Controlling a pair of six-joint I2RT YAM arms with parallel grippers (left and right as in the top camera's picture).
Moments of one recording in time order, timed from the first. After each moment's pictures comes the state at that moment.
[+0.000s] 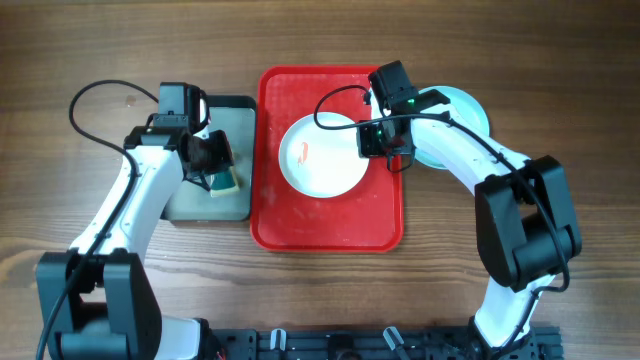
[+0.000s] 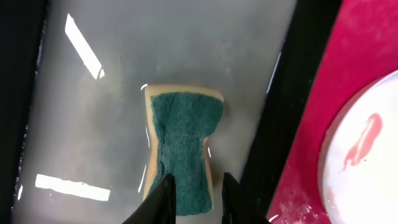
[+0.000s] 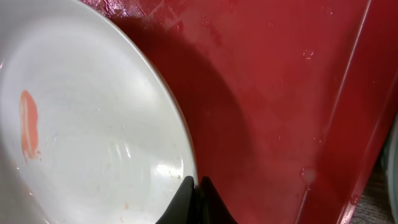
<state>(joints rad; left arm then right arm) -0.04 1.61 1.06 -0.70 0.06 -0.32 0.39 1.98 1.35 -0.67 -0.17 0.31</state>
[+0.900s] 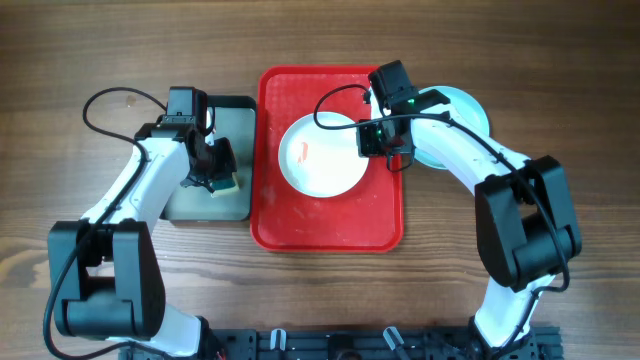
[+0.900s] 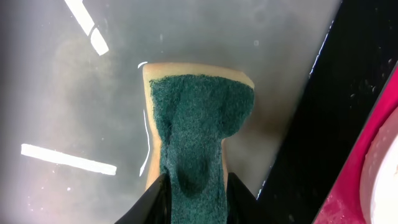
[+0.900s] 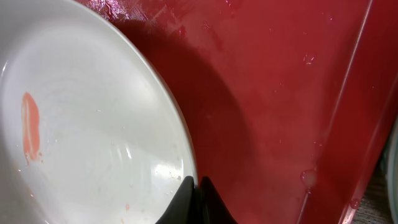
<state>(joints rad) -0.04 1.71 1.05 -0.71 0.06 -0.32 0.39 1.98 1.35 -0.66 -0.17 0.31</state>
